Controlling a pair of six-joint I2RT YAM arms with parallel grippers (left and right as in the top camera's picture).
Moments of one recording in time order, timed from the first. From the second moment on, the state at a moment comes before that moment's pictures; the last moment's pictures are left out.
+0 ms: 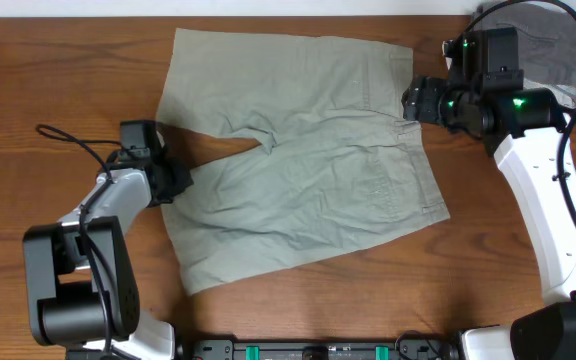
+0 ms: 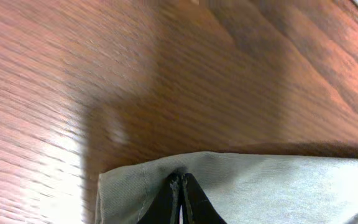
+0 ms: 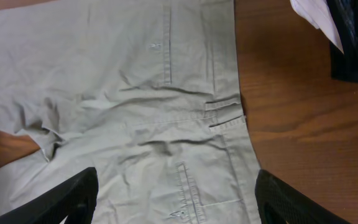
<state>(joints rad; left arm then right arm) 0.12 1.73 0.87 -0.35 0.07 -0.35 0.13 1.58 1.48 -0.85 -0.10 0.32</state>
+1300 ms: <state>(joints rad) 0.19 1.22 1.21 -1.33 0.10 -0.52 0.17 1.57 1.48 -1.31 0.04 0.51</state>
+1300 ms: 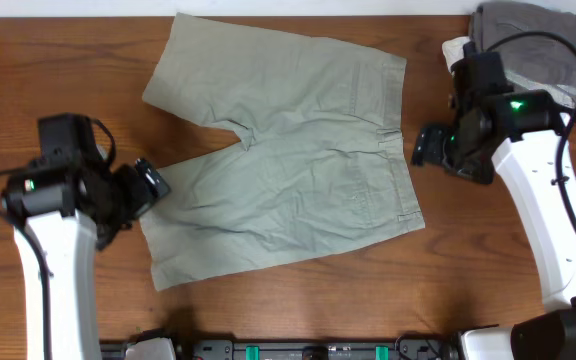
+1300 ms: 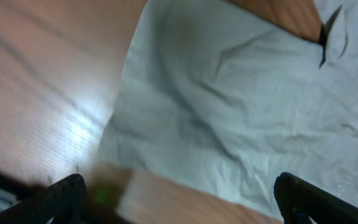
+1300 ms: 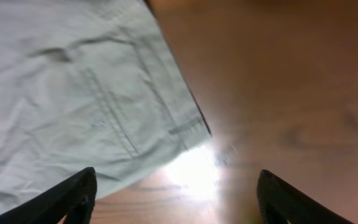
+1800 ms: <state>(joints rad) 0.10 1.08 0.74 -1.25 0.01 -0.91 0.33 1.56 1.10 -1.02 0.05 0.69</state>
